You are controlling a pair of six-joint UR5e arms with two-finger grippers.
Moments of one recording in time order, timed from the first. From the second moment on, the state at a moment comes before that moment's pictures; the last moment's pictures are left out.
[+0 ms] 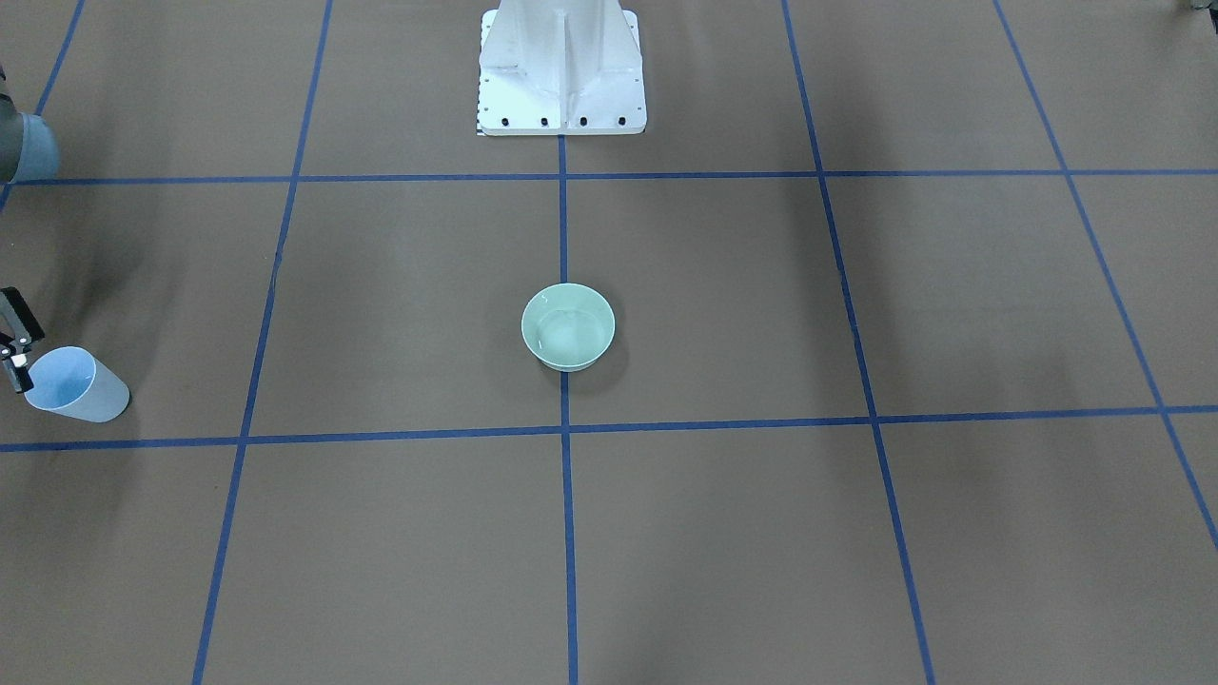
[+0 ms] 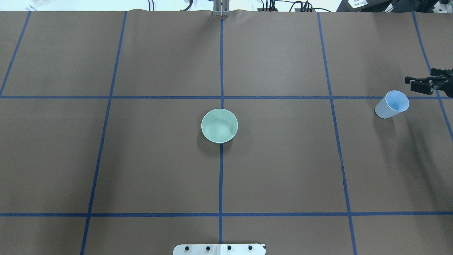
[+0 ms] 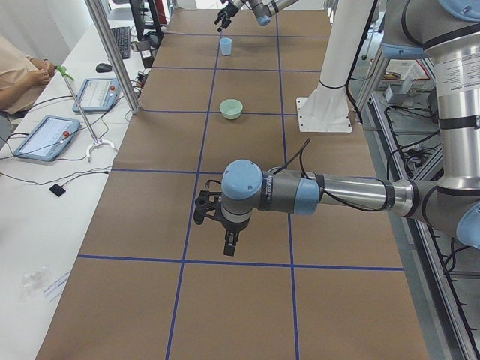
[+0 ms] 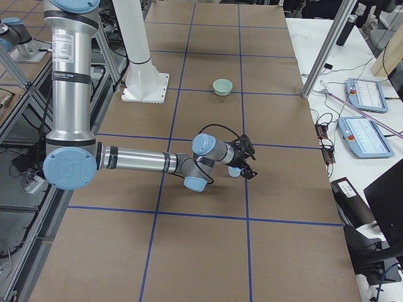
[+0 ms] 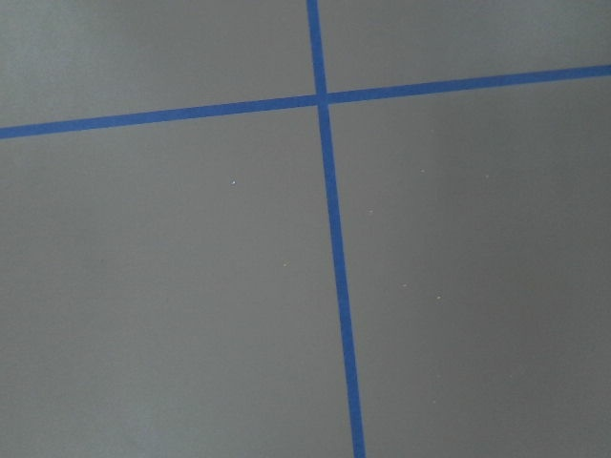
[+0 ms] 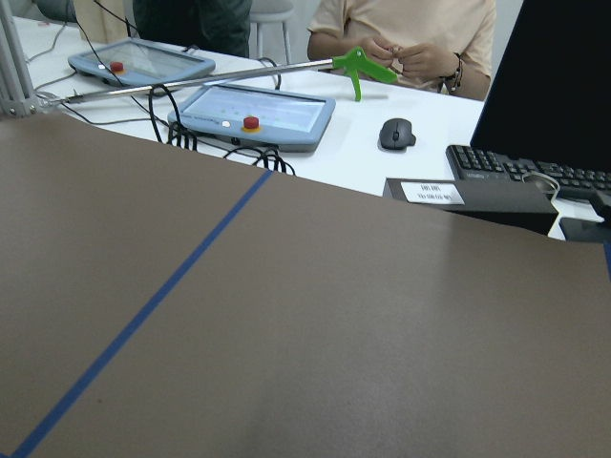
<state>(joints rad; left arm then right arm) -1.62 -1.37 -1.89 -1.60 -2.42 0.04 1.13 -1.62 1.45 -0.28 1.88 0.66</state>
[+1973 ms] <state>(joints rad) -0.86 -2.23 -1.62 -1.60 -2.19 -0.99 1.70 -1.59 1.65 -1.63 2.30 -0.21</state>
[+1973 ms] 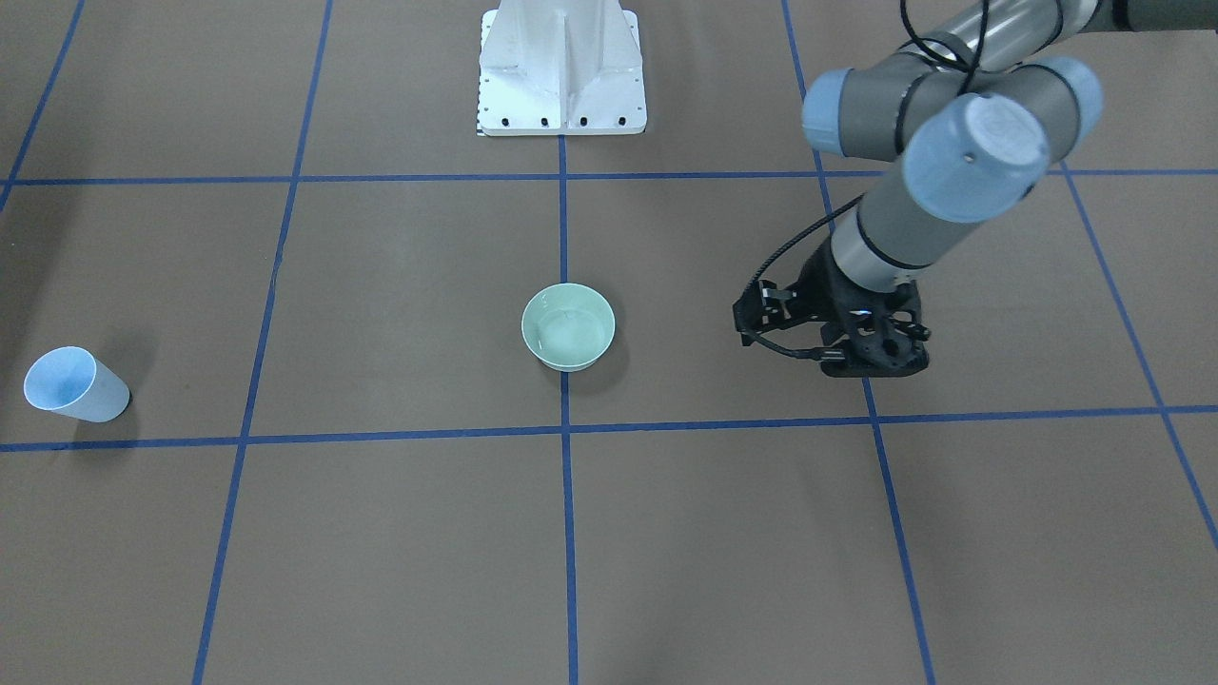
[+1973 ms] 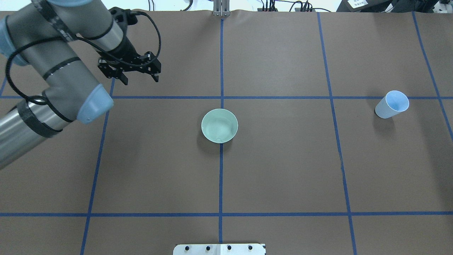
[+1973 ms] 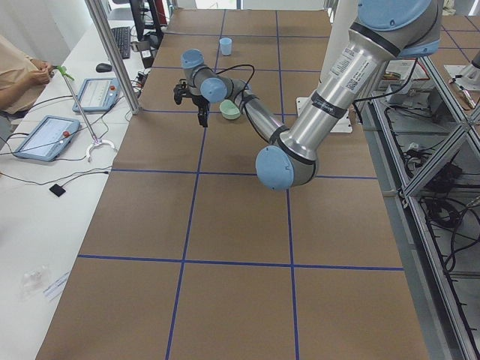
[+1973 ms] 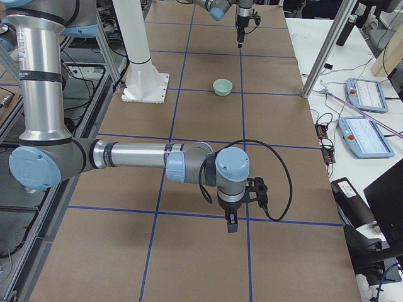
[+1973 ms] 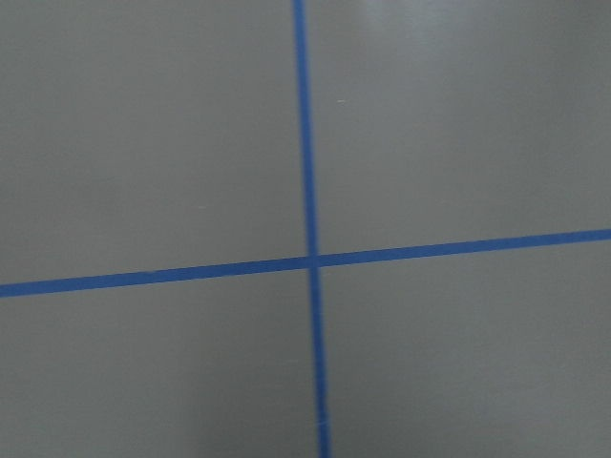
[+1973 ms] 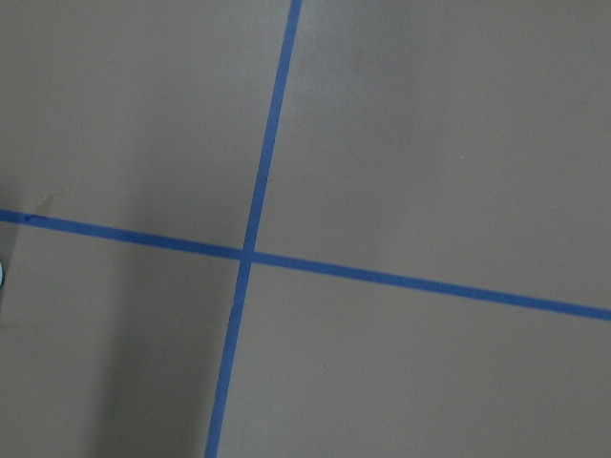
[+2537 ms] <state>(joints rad) -0.60 -2.25 -1.60 -1.90 -1.85 -1.07 1.70 -1.63 1.69 -1.62 2.30 -0.21</state>
